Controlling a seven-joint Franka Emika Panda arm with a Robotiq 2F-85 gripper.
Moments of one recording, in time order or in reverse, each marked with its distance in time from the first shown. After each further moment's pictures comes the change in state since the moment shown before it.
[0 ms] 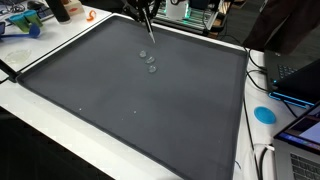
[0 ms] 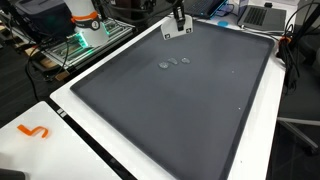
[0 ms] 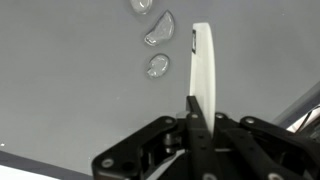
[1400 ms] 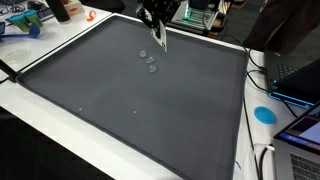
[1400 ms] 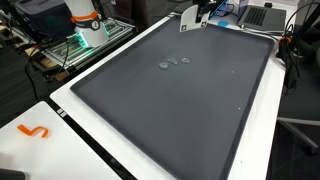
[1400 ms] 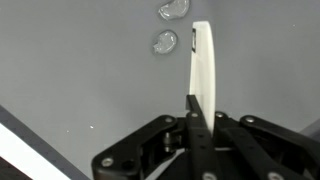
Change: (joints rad) arm 0.086 0.176 0.090 0.322 -0.382 -0.206 0.218
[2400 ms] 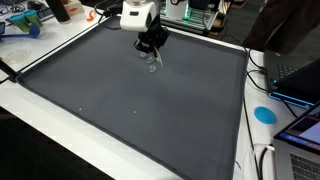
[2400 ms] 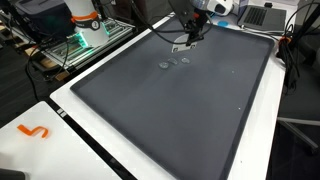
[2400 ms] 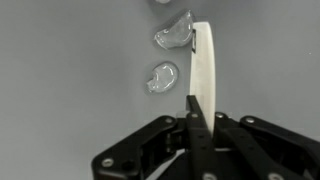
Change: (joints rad) arm -0.054 0.187 0.005 0.012 0.033 0.019 -0.093
